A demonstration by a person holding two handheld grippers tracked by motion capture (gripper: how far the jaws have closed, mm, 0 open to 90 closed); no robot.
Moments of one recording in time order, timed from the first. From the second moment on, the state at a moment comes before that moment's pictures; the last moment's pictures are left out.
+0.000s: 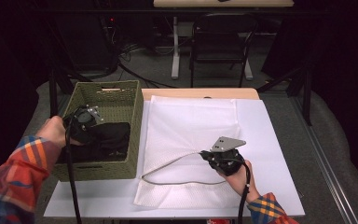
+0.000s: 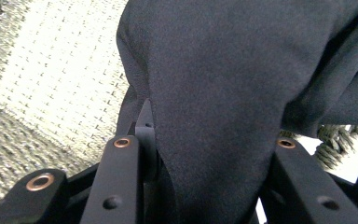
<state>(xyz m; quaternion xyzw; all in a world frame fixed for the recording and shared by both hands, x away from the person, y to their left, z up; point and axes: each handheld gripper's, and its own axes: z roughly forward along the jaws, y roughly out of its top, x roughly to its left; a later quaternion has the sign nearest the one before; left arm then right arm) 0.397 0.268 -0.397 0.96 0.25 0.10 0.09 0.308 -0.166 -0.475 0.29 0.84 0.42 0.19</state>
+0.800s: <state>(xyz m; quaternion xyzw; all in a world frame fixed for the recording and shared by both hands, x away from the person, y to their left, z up) 0.384 0.267 -0.354 0.96 0.25 0.11 0.10 0.308 -0.167 -0.475 0.30 0.84 0.42 0.19</state>
